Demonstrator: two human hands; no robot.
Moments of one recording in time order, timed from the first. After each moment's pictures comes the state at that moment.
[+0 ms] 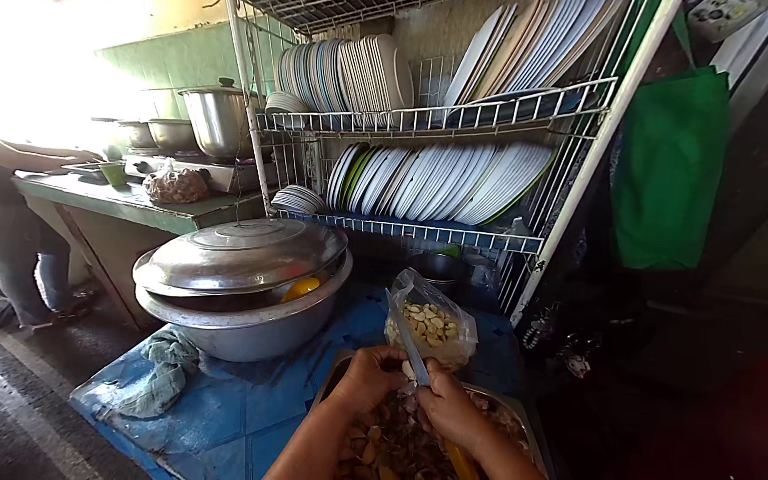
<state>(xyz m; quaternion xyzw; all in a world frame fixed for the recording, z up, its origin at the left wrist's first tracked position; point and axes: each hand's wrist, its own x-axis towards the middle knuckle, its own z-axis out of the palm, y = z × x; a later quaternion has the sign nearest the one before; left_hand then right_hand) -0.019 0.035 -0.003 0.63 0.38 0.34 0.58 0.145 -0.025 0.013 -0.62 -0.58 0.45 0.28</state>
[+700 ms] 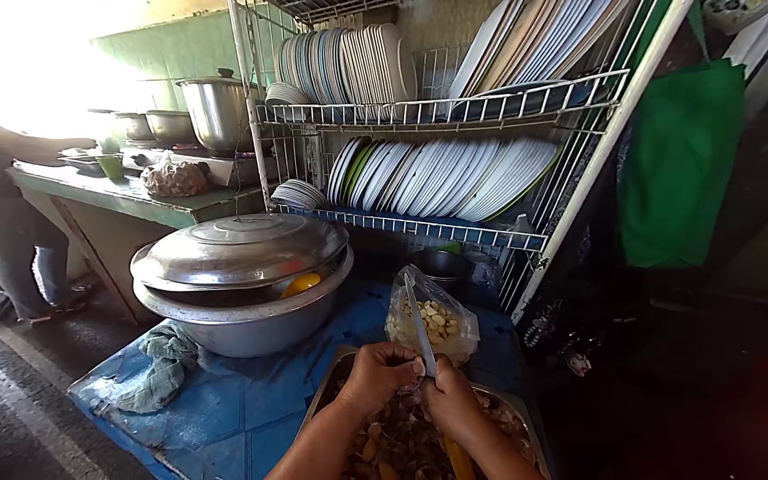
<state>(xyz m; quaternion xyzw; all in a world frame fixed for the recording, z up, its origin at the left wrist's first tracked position) -0.008 0.022 0.004 0.57 0.37 0.40 0.61 0.141 -0.022 0.011 -0.66 -0.59 0.36 0.31</state>
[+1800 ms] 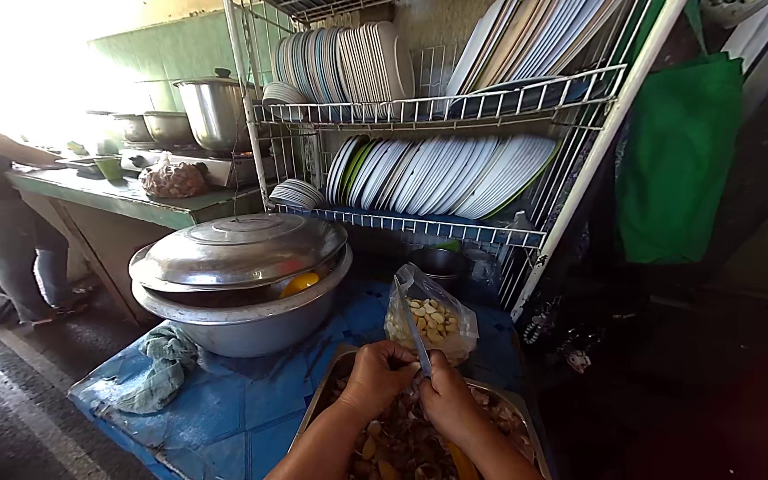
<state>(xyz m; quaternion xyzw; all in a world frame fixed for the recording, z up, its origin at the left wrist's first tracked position) -0.008 0.024 -0.001 0.69 0.40 0.38 0.47 0.138 -0.026 0.016 -0.66 -0.62 0.32 0.26</state>
